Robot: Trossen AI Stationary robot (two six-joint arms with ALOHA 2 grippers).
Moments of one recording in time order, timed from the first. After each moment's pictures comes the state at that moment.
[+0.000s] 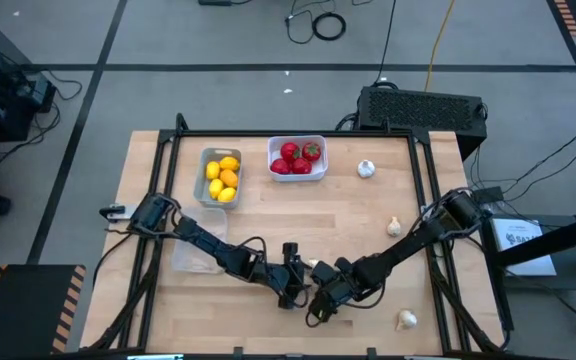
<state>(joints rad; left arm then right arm) -0.40 2.07 1.12 0.35 -0.32 -0.04 0.53 1.91 1.15 -0.36 0.16 1.16</state>
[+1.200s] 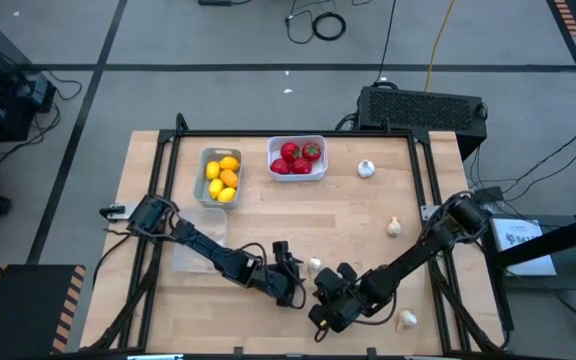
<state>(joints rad) -0.43 2.06 1.12 0.22 -0.49 -0.18 0.64 1.91 1.21 -0.39 0.42 1.26</state>
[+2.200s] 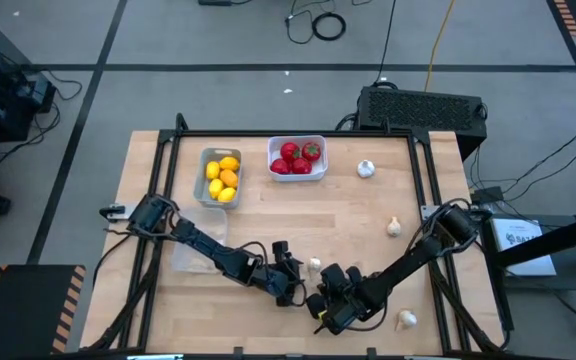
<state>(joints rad) -0.43 2.06 1.12 0.20 -0.44 -0.23 0.65 2.01 1.21 -0.47 0.51 1.64</state>
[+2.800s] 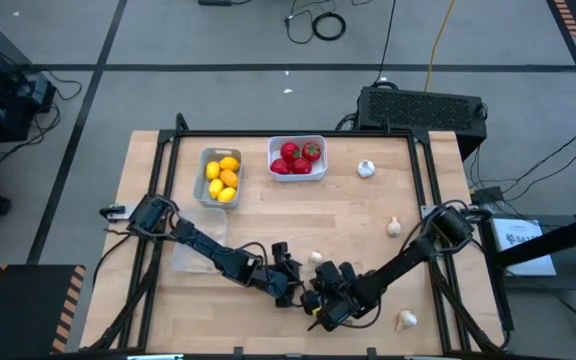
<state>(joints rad) -0.43 2.06 1.12 0.19 -0.42 -0.26 0.61 2.06 1.21 -0.39 0.59 1.56</state>
